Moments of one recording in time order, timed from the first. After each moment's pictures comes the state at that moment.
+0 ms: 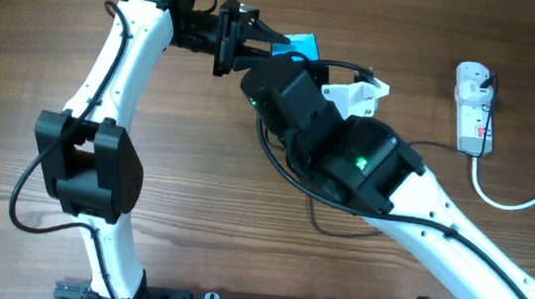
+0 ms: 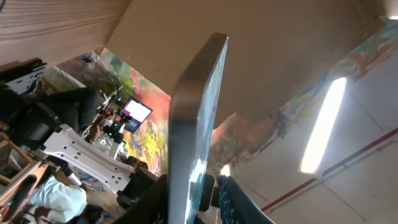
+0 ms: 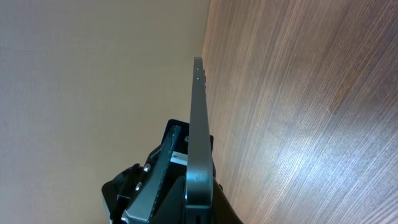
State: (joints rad) left arm -0.15 2.06 1.91 -1.29 1.55 -0.82; right arm 0.91 1.56 1.72 -0.93 0.61 2.00
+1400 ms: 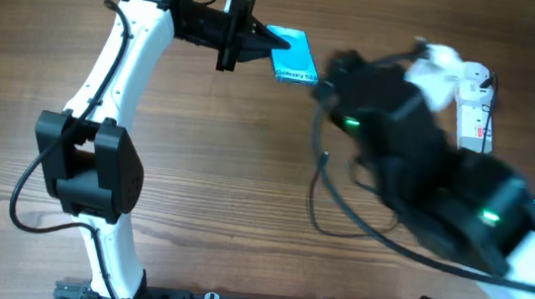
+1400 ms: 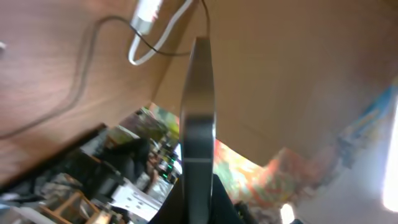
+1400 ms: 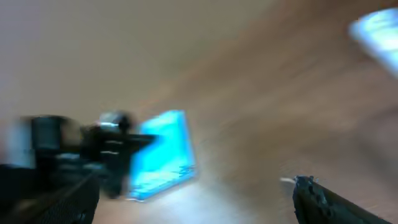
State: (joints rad) left arm -0.15 2.06 1.91 -1.11 1.31 -0.78; right arm 0.78 1.33 1.74 -1.16 0.56 1.10
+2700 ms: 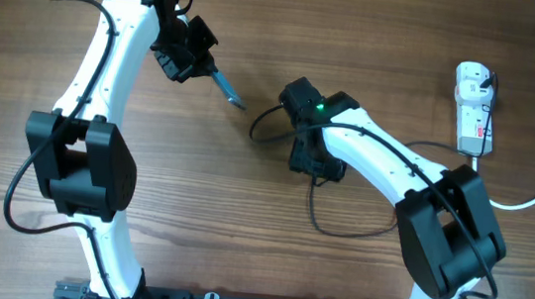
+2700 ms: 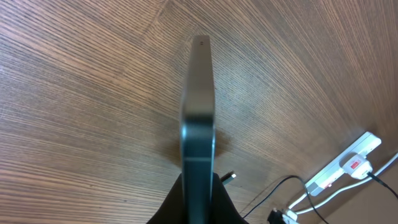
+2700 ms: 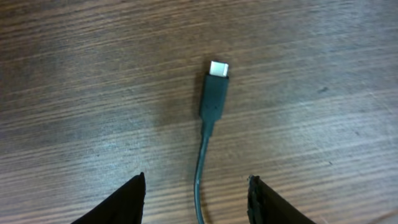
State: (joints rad) left arm -0.10 2.06 1.91 -1.27 0.37 -0.77; right arm 0.61 1.94 1.32 -0.98 0.05 0.78
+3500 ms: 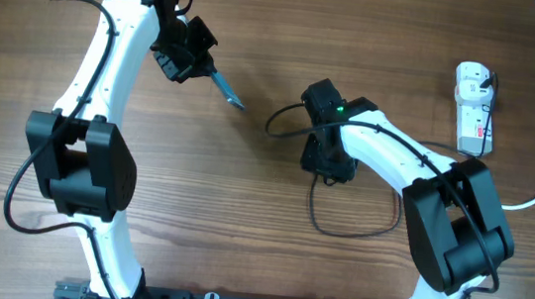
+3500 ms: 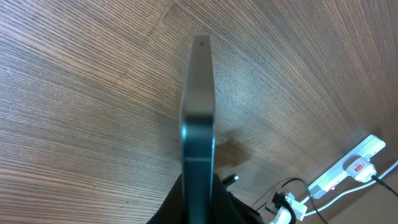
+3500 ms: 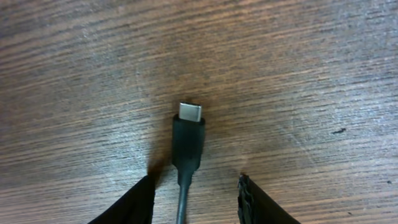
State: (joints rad) left arm -0.10 2.06 1.91 -1.28 0.36 -0.77; right arm 0.52 1.94 1.21 -0.83 -0.04 0.74
